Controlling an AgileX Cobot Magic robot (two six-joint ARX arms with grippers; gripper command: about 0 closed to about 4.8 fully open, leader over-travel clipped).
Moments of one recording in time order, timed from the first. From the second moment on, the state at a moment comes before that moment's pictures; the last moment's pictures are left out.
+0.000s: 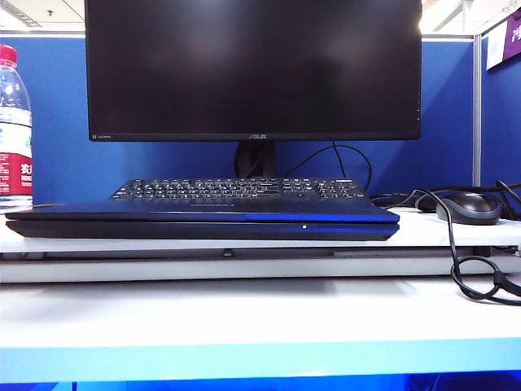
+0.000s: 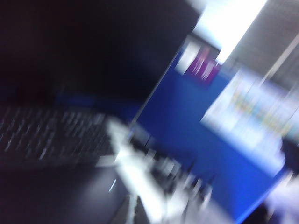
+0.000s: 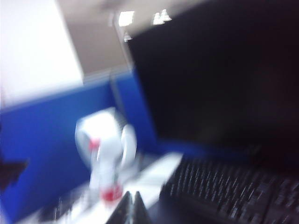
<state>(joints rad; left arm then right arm) -0.17 0.65 0.71 0.03 0.57 -0.50 0.28 0.72 0.70 0.31 -0.50 0.38</state>
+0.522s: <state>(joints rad) -0.55 0.65 0.49 -0.03 0.21 -0.29 0.89 0.93 0.58 0.30 0.03 0.10</state>
